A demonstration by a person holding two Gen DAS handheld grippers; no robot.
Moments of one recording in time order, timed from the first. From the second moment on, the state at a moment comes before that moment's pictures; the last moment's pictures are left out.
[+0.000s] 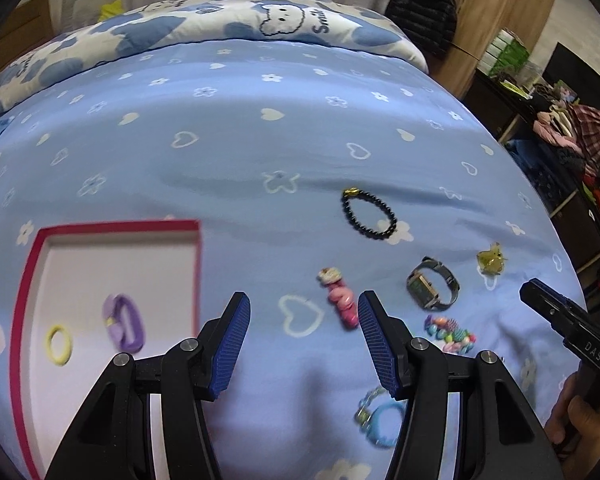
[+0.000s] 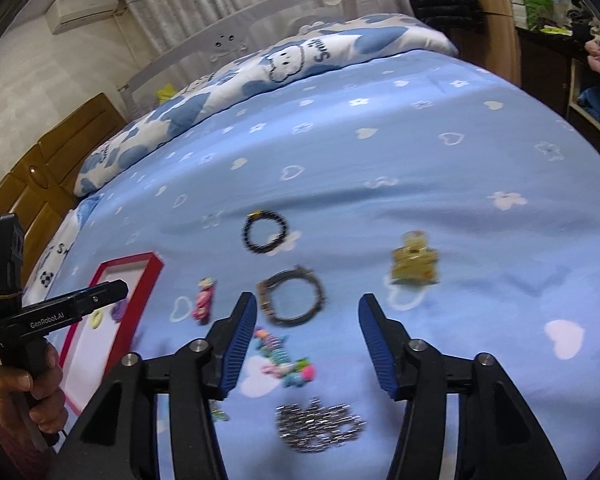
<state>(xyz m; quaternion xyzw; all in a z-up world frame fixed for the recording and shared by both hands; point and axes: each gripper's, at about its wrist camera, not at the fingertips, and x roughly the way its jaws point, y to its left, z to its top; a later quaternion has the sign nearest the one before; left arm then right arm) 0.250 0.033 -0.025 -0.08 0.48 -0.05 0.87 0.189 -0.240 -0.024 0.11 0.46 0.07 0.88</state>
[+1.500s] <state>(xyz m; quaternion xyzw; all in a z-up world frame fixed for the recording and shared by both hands) 0.360 -0.020 -0.091 -0.11 0.47 -0.11 0.87 0.230 -0.267 -0.045 0.09 0.45 0.05 0.89</state>
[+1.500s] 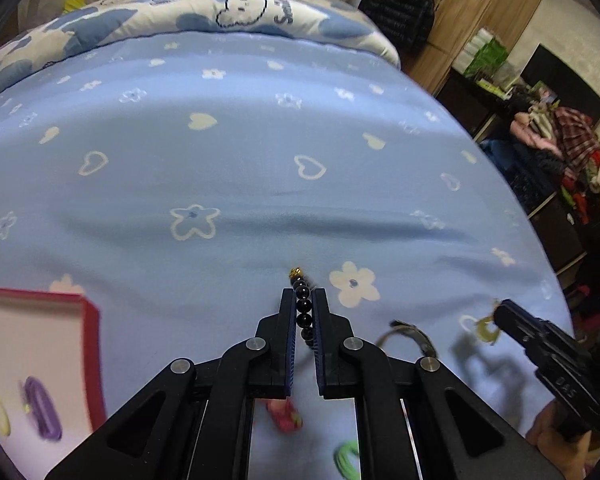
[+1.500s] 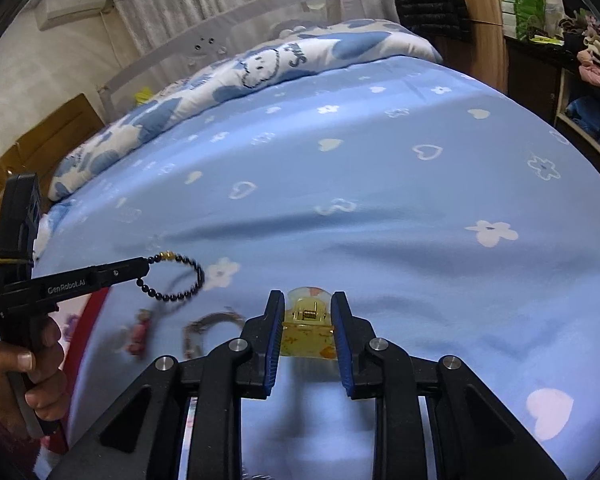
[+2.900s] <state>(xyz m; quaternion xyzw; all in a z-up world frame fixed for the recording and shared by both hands) 0.088 0.162 -0.003 -0.22 0.40 -0.02 0.89 0.170 -0.047 -0.019 0.07 0.45 0.28 0.85</state>
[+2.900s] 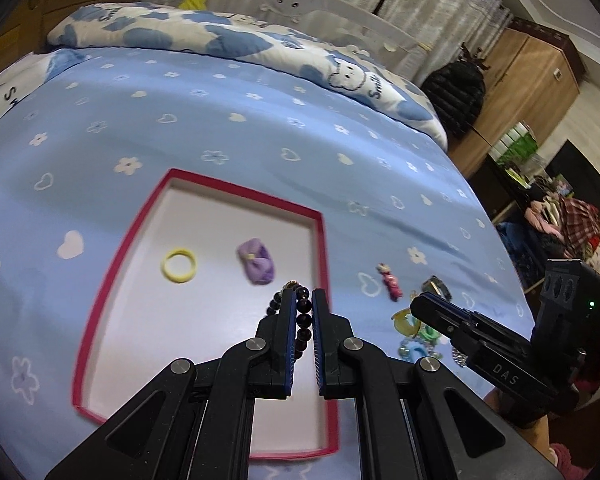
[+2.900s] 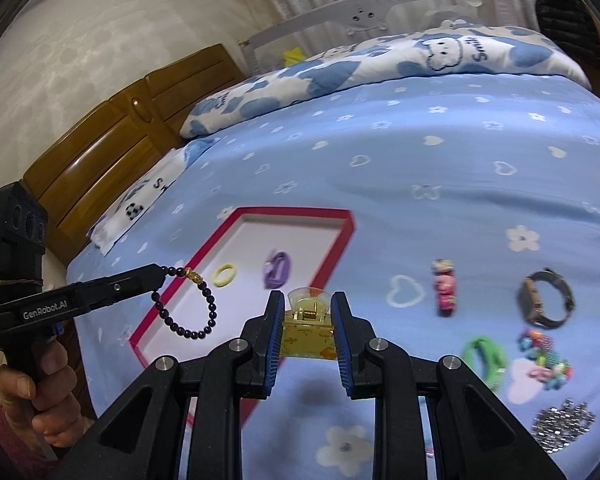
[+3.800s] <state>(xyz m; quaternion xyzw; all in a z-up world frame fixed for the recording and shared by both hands) 0.123 0.214 -0.063 -0.23 0.45 0.07 0.86 0.197 0.061 -0.078 -0.01 0.48 0.32 0.82</state>
